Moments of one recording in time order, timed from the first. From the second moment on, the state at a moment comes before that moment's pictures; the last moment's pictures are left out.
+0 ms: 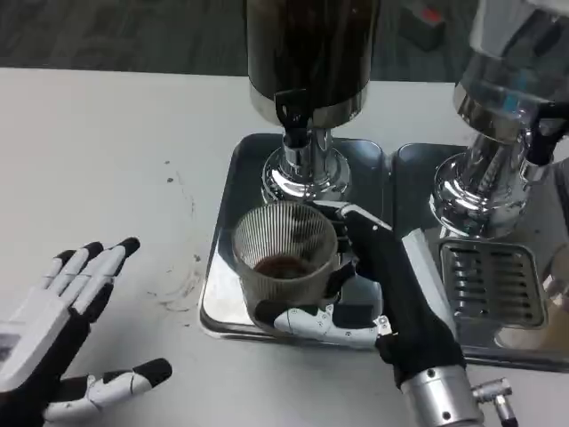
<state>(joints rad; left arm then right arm) 0.23 0.72 -0.01 0.36 0.73 -0.68 0.40 0.17 0.01 0.33 -0.07 -0.39 -0.19 -0.17</state>
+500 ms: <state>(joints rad) 0.32 0.73 -0.01 0.31 0.75 -0.65 0.43 0.22 -0.01 0.35 -0.14 -0.39 -0.19 -0.13</state>
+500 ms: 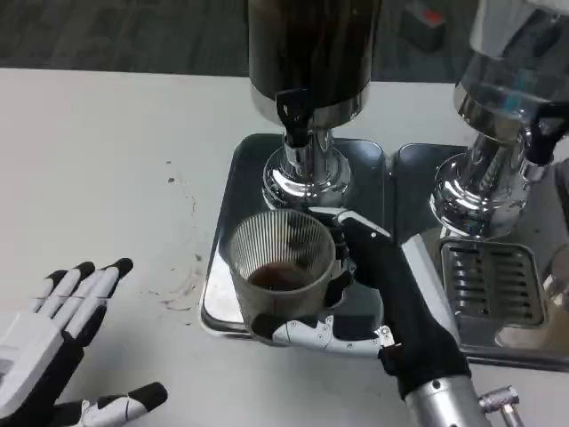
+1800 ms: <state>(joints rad) 0.34 0.73 -0.02 0.29 0.75 -0.66 0.44 0.27 -0.04 0.39 -0.24 -0.41 -0.18 -0.06</state>
